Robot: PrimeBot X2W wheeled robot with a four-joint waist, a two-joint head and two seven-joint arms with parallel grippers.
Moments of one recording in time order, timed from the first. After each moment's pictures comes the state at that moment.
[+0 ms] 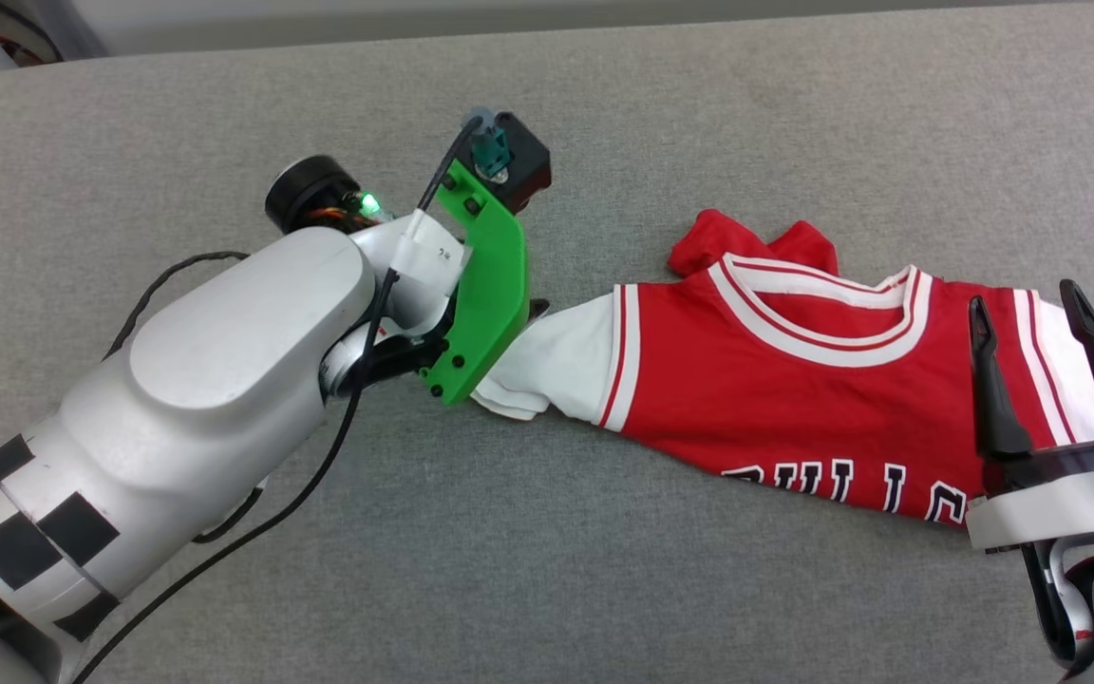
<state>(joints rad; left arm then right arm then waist) -1.12 0.48 -1.14 0.29 -0.95 -0.13 0.66 -0.11 -0.16 -0.07 -0.06 0.01 0.13 -0.24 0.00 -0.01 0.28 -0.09</state>
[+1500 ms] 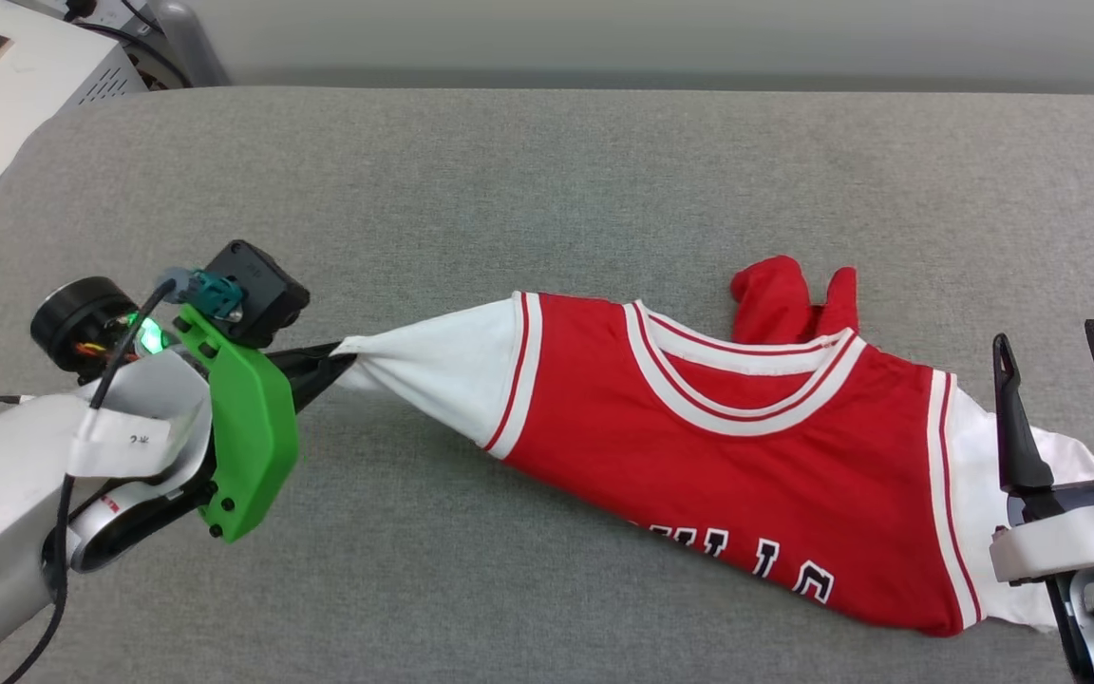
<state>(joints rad) -0.94 1.00 -1.22 -0.14 -1.02 -0.03 0.34 -0.06 -0.16 -0.12 -0.03 -0.05 0.13 -0.26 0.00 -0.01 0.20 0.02</state>
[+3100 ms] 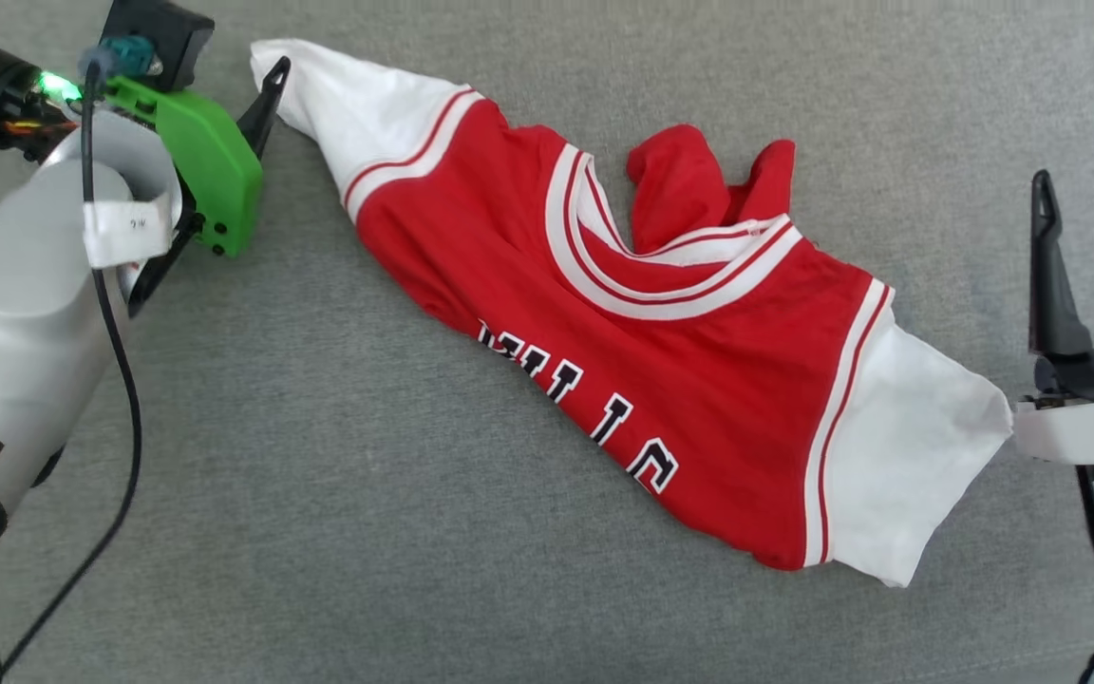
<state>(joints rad) -1.25 0.54 -1.23 0.89 -0.91 -0.11 -0.18 -0.25 -0.17 -0.10 -0.13 -0.06 0.13 -0.26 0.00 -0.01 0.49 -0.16</state>
